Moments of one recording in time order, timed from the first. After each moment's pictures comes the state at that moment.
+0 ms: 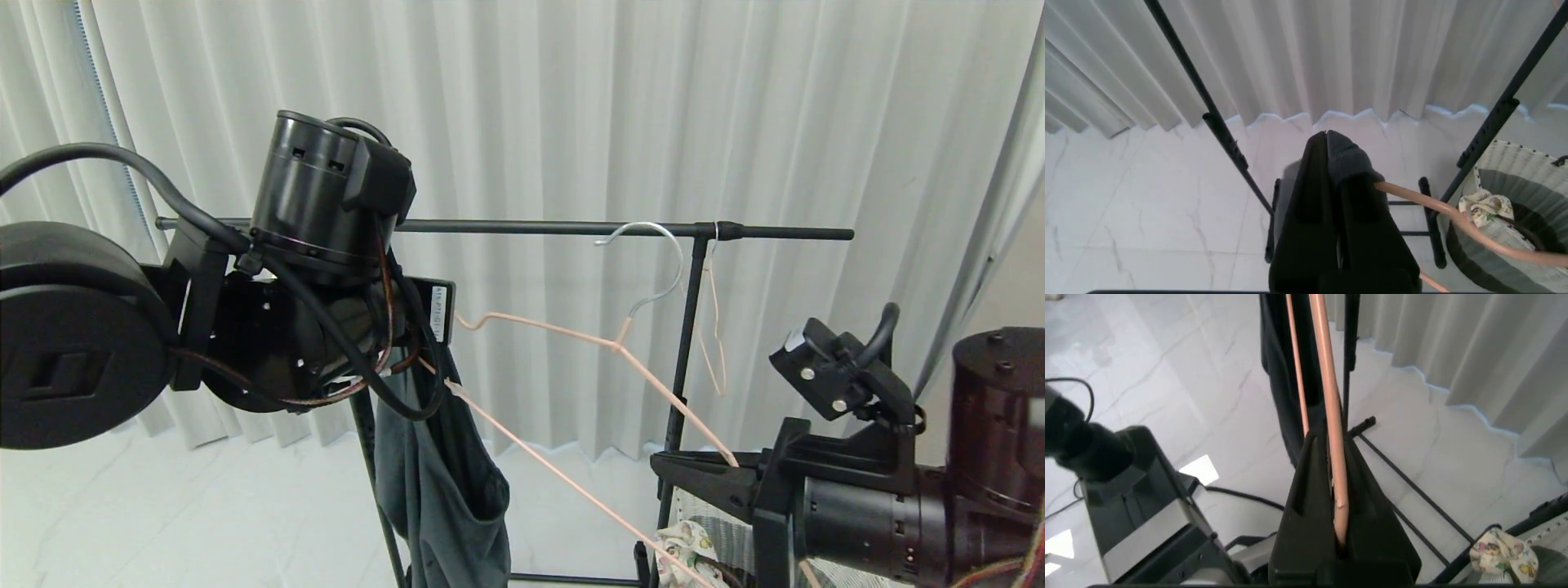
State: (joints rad) left arm -0.66 1.62 -1.22 0.13 0.59 -0.15; right arm 0.94 1.43 -0.60 -0.52 0.11 0.23
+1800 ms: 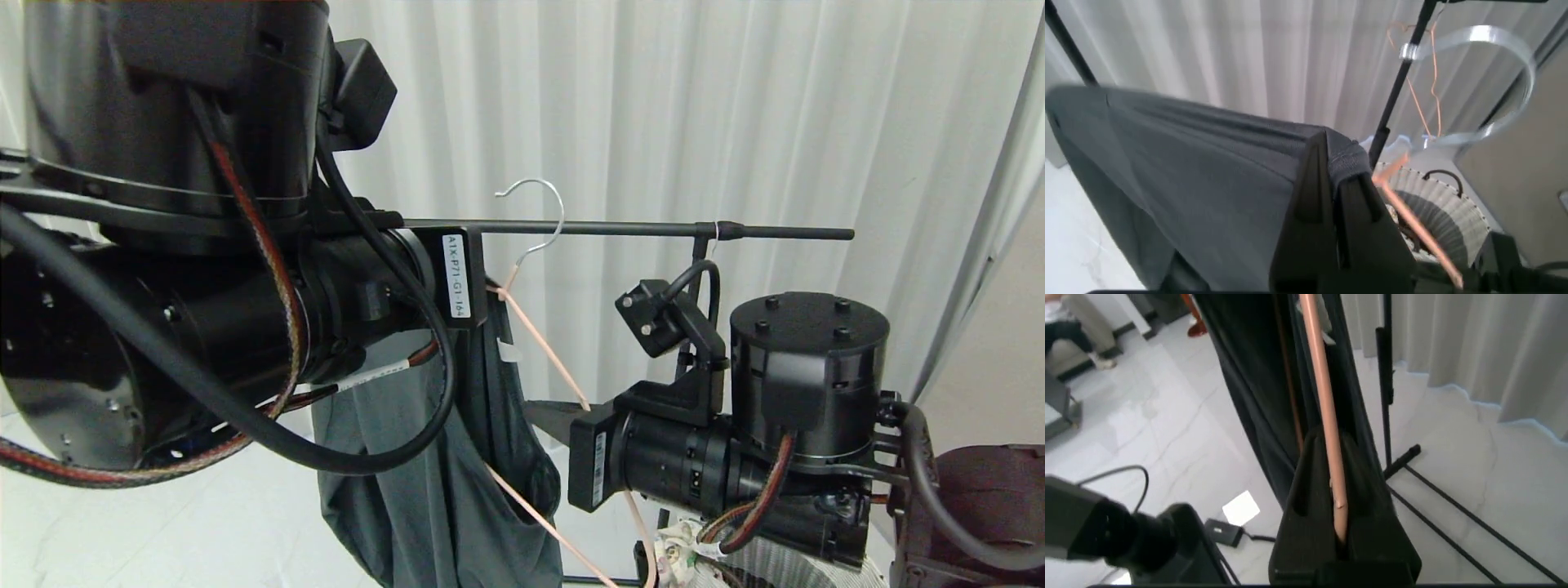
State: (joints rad) left arm -0.88 1.51 -1.27 0.13 0.58 -0.28; right arm 1.04 1.74 -0.88 -0.65 0.01 0.45
